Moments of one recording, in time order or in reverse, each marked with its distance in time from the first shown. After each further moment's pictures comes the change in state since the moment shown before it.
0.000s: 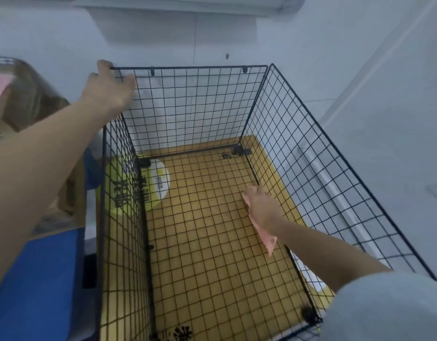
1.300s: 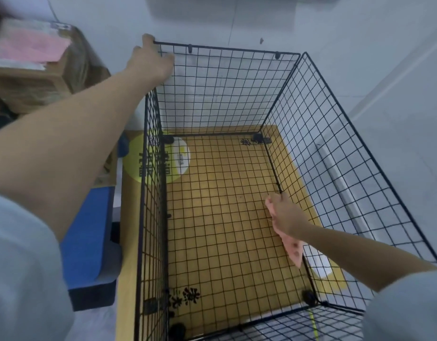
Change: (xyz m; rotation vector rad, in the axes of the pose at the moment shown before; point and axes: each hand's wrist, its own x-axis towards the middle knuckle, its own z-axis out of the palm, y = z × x) left_hand -0.010 0.004 -0.002 -0.044 -0.003 -0.007; right_hand -0.054 0.022 -0.007 -0.087 -0.200 -0.060
